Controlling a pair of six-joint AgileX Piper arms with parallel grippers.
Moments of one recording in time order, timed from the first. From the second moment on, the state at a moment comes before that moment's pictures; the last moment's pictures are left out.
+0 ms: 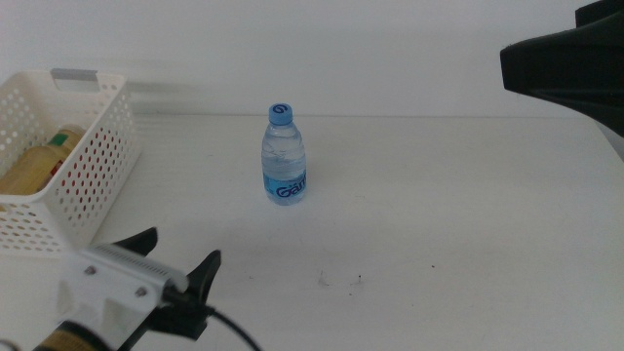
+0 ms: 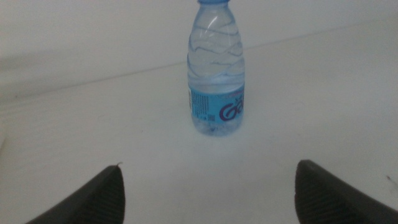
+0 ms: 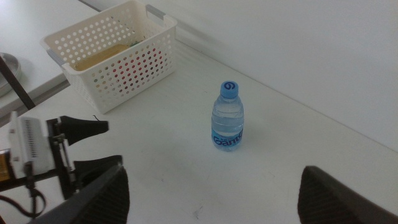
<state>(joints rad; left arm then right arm) -0.49 1.45 -0.06 -0.10 -1.10 0.02 0.65 0.97 -1.30 0.09 0.87 -0.07</state>
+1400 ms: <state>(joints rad) -0.49 2.16 -0.88 -0.13 -1.07 -0.02 0.65 0.97 -1.30 0.09 0.87 -0.07</state>
